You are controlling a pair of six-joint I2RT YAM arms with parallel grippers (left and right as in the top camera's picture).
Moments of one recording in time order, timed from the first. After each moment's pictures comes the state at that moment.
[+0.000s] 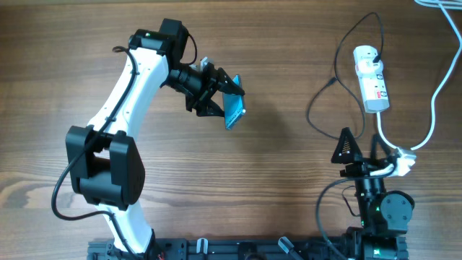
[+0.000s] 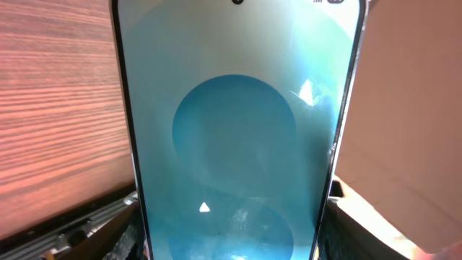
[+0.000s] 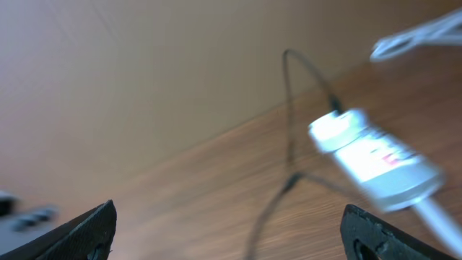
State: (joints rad) left arm -0.23 1.96 1.69 -1.31 0.95 -0.57; right arm -0.10 0.02 0.01 0.01 -0.15 0.59
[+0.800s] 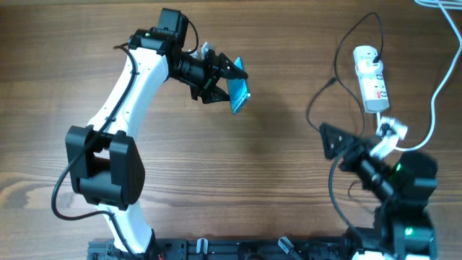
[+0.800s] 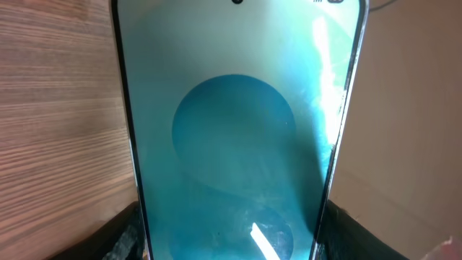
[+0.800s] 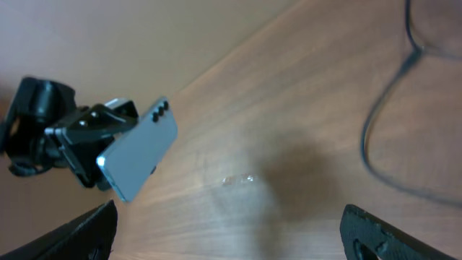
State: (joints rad) left arm -0.23 1.96 1.69 -1.07 0.96 -0.71; right arm -0.09 0.57 0.56 -0.41 -0.52 0.60
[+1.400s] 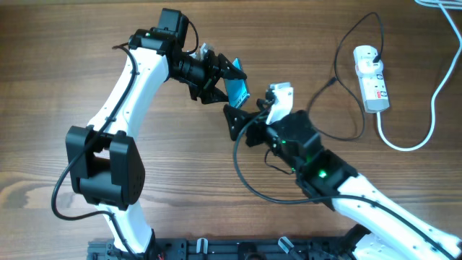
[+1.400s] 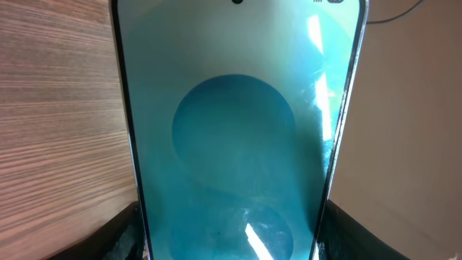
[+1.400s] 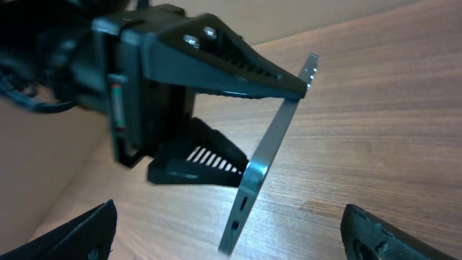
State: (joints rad) left arm -0.23 1.96 1.69 -1.08 0.93 -0.73; right arm 0.73 1.23 0.69 0.20 0.07 0.61
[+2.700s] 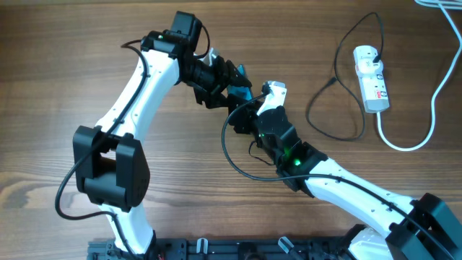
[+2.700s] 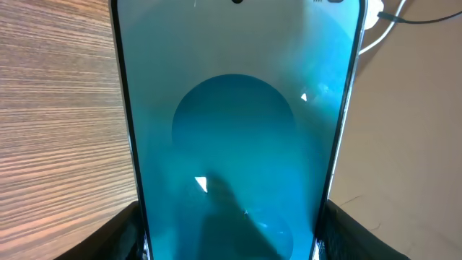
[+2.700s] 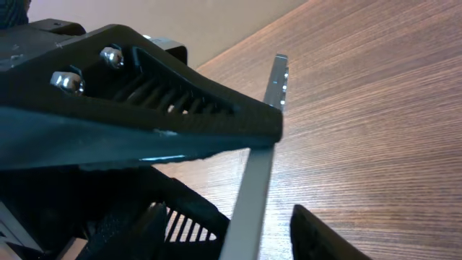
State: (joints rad) left arm -0.30 1.96 1.69 -1.09 0.80 -0.74; right arm 0.74 1.46 0.69 0.40 0.20 0.84
